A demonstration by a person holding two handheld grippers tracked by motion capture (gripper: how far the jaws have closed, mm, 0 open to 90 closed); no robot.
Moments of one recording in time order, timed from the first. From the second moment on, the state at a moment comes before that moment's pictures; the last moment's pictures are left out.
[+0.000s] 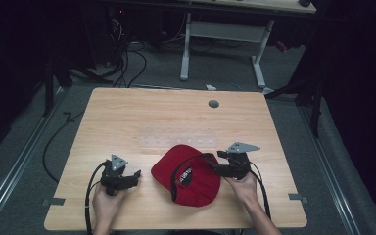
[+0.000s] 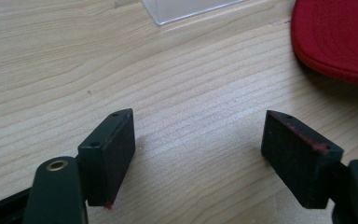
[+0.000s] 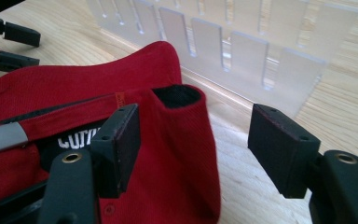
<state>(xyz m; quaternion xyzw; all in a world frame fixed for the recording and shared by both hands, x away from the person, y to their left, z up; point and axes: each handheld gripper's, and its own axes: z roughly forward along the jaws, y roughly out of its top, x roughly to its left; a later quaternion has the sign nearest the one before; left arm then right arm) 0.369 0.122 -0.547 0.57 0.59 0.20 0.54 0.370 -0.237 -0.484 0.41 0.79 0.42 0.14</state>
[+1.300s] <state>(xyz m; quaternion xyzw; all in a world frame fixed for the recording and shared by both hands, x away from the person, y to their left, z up) 0.369 0.121 -0.547 0.57 0.59 0.20 0.54 0.397 -0.204 -0.510 0.39 0.82 0.41 0.11</state>
